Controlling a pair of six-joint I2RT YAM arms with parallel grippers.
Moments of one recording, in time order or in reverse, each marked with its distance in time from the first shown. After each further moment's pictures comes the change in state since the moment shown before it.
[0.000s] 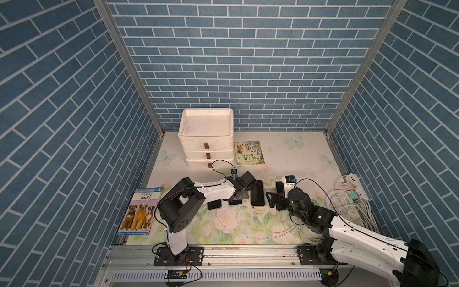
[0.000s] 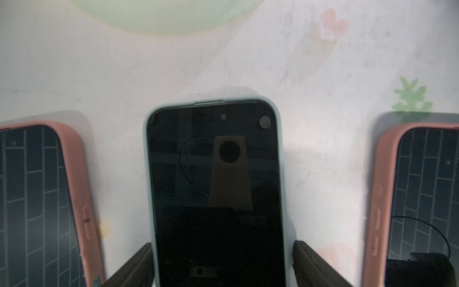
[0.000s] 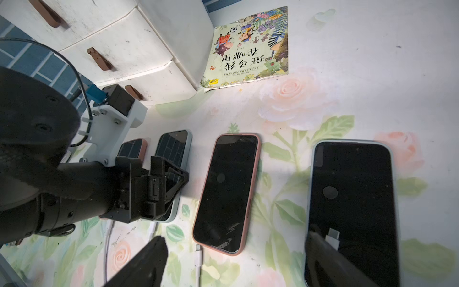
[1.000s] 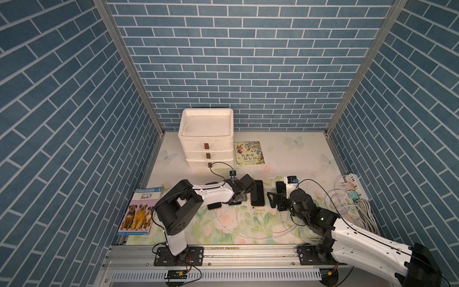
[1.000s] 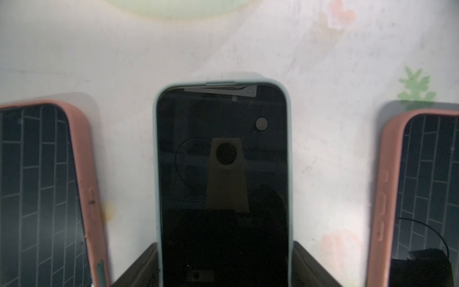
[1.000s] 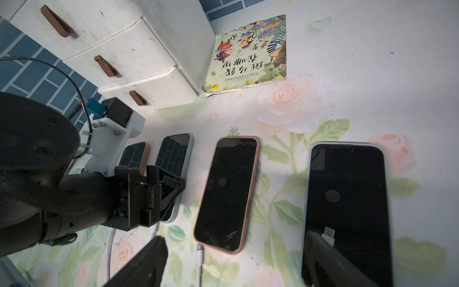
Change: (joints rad) left arm -0.024 -0.027 -0.045 0.023 -0.010 -0.032; right arm 0.000 -0.045 -0.013 -0.012 0.007 0.000
